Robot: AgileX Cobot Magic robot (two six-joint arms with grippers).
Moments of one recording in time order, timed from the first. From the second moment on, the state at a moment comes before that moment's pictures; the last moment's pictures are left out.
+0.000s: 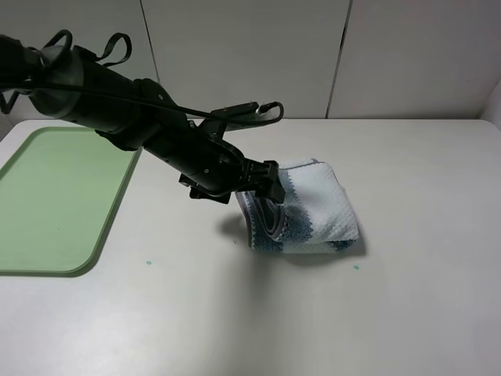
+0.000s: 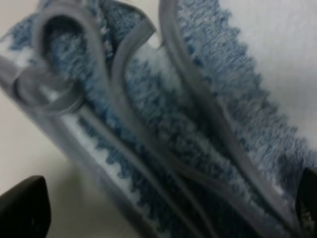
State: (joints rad) left arm -0.63 1.99 -1.12 -0.89 0.25 0.51; right arm 0.04 -0.01 -0.50 0.04 1.01 0.00
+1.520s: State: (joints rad) left arm -0.67 2.22 -1.31 -0.97 0.30 0.54; right arm 0.04 -0.01 -0.50 0.04 1.01 0.00
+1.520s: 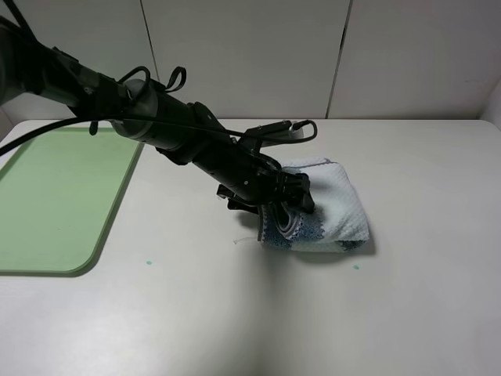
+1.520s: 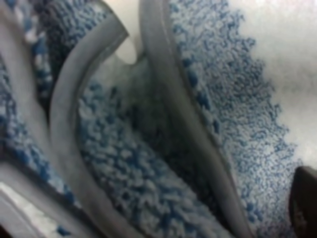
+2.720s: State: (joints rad) left arm -0.67 2.25 -1.31 -0.98 0.30 0.51; right arm 0.04 -0.01 -0.50 0.04 1.01 0.00
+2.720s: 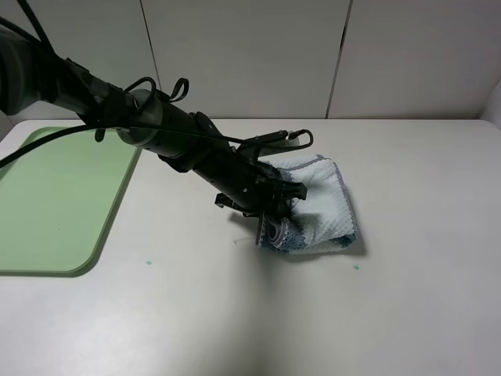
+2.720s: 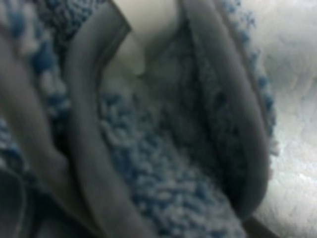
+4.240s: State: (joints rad) left arm -0.32 2.03 -1.24 -0.49 0.53 0.35; right arm 0.04 -0.01 -0.50 0.04 1.01 0.00
